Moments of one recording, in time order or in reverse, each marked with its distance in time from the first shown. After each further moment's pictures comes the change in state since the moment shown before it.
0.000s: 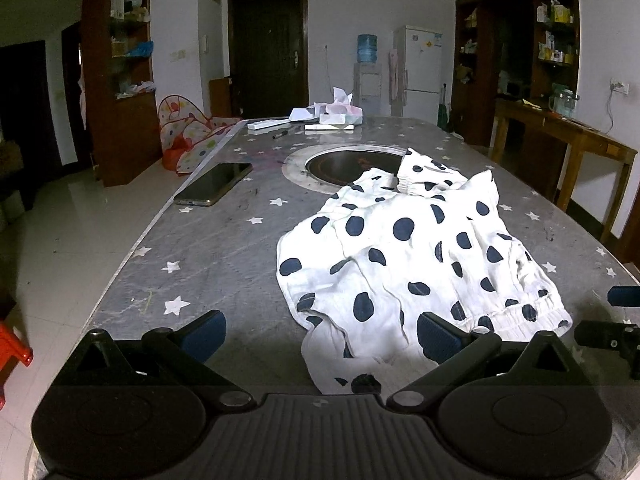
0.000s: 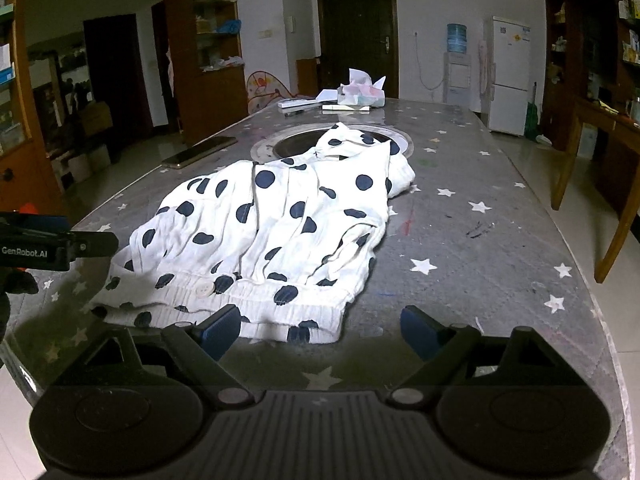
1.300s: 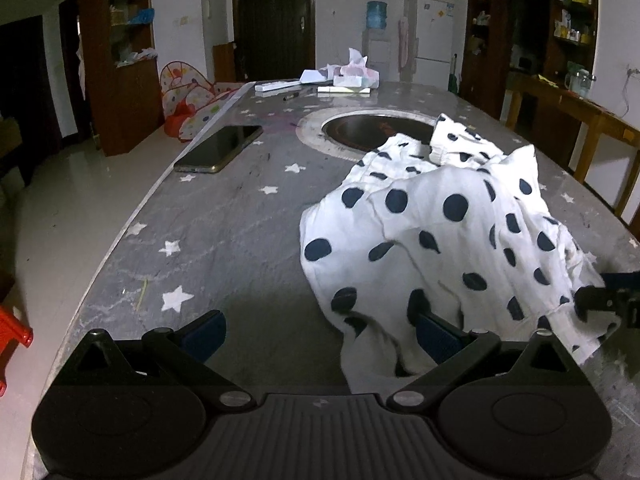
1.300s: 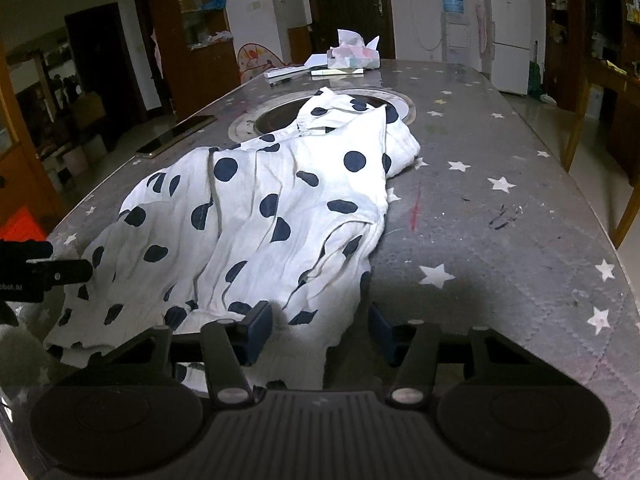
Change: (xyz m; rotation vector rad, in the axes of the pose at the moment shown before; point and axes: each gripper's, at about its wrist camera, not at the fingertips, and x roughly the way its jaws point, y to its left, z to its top) left arm 0.051 0.025 0.003 -0.015 0.117 0.004; right arm 0.067 -0.022 0.023 0.070 0.107 0.037
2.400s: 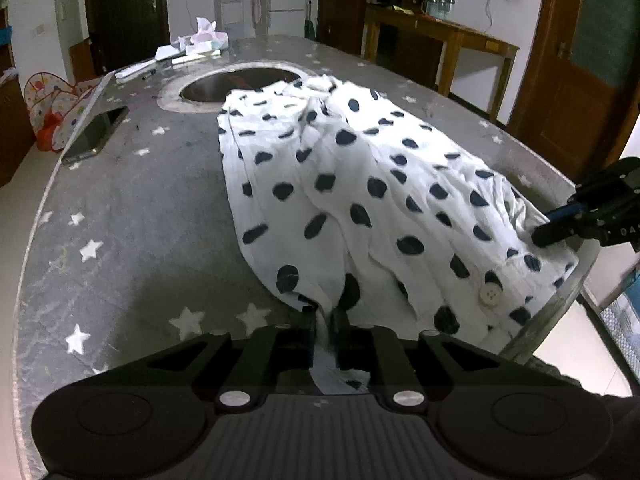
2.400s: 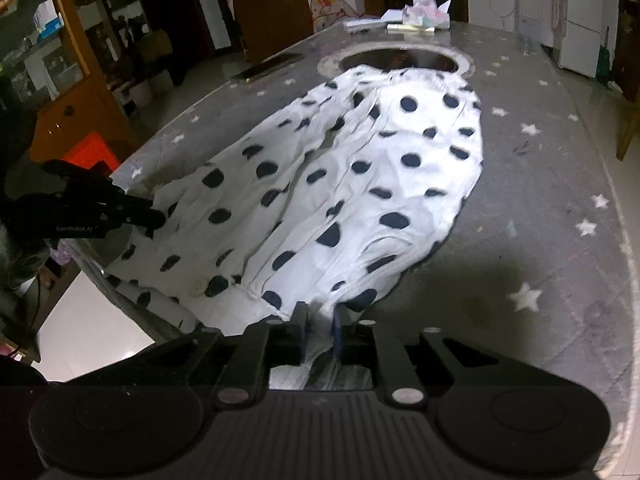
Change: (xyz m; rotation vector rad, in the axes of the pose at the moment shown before) left arm -0.061 -0.011 -0.039 0.287 0.125 -0.337; right arm -0.105 0.012 -0.052 -0.128 0.168 0.172
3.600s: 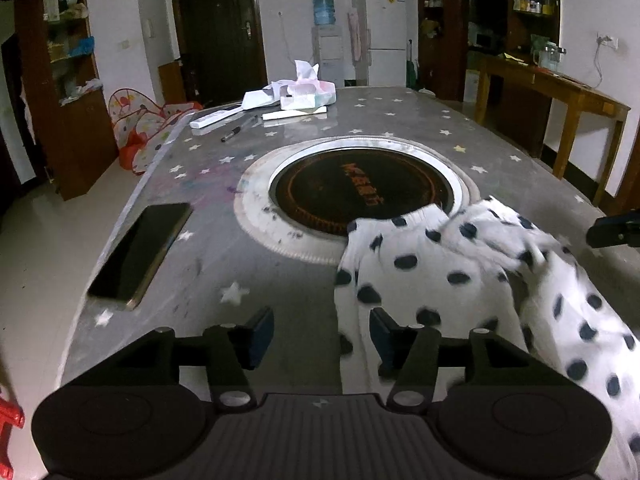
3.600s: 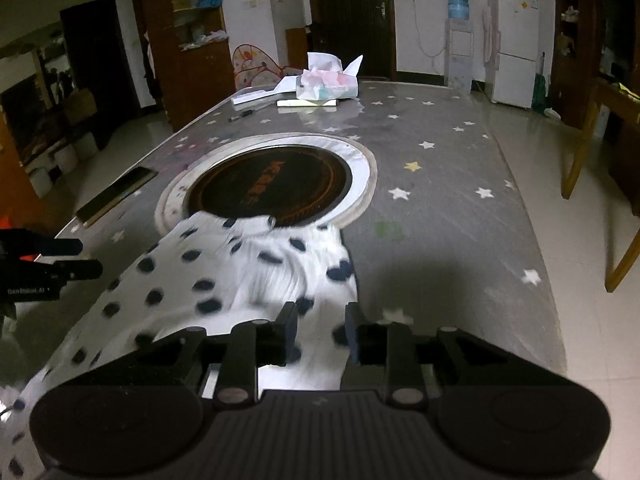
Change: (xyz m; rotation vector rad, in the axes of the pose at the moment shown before) left arm 0.151 0.086 0.186 -0.126 -0.109 0.267; right arm 0.121 -0.150 0.207 0.088 -0.150 -0.193
